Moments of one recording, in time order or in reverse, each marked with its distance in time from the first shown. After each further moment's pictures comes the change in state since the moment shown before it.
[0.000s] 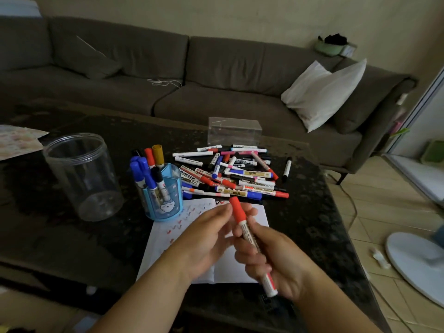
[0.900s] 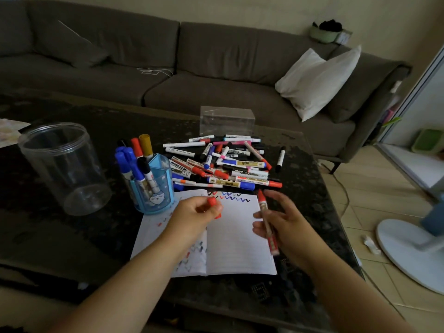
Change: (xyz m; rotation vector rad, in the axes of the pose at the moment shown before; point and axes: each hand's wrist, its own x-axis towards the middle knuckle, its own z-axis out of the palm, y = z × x) left_hand 0.023 -0.009 -0.018 0.659 0.382 0.065; right_hand 0.011 -0.016 -0.054 -0.512 0.555 -0.338
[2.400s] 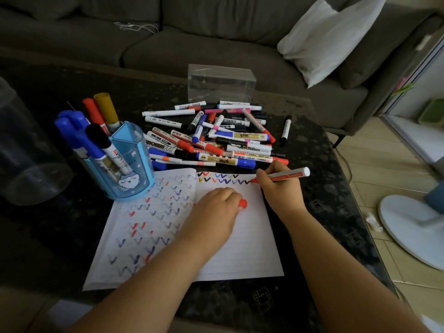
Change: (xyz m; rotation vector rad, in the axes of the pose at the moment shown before) left_hand 0.055 -0.063 0.063 0.804 -0.085 0.709; right_hand 0.111 0.042 -0.004 -0.399 0.291 -0.281
